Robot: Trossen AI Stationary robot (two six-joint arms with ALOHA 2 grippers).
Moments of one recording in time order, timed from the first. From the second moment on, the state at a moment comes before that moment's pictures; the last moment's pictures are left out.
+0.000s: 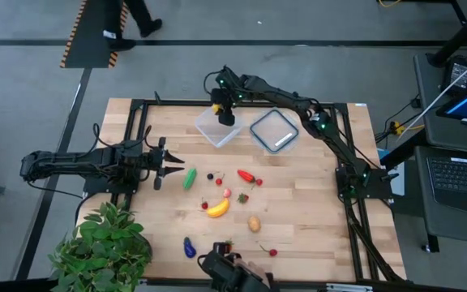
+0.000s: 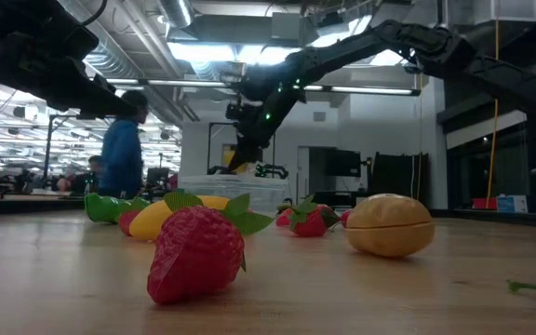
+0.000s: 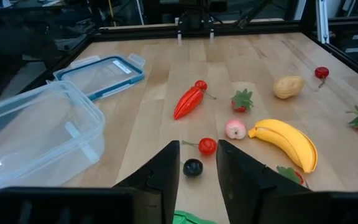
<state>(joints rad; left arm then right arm) 0.14 0.34 0.16 -0.12 0.07 0.07 -0.53 2.50 2.35 -0.80 -0.20 -0.48</state>
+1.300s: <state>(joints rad) 0.14 0.34 0.16 -0.12 0.07 0.03 -0.53 2.53 2.35 -0.86 -0.32 -0.37</state>
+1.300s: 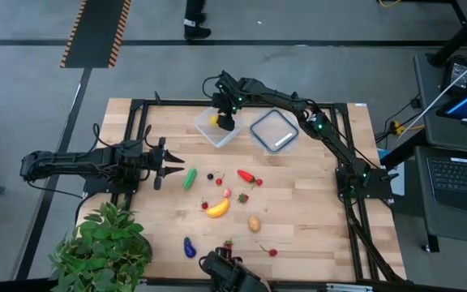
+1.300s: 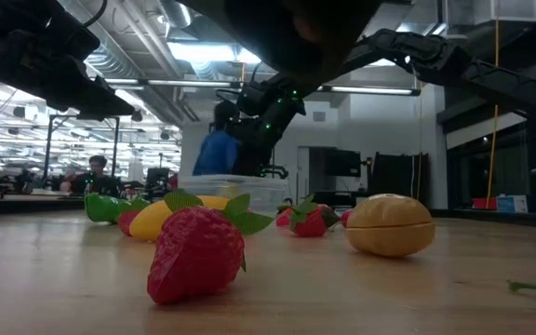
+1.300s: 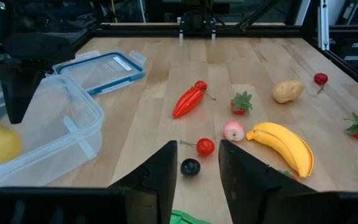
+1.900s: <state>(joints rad) 0.14 0.34 0.16 -0.12 0.07 0.04 -0.53 2.42 2.36 -0.96 -0.31 -0.34</state>
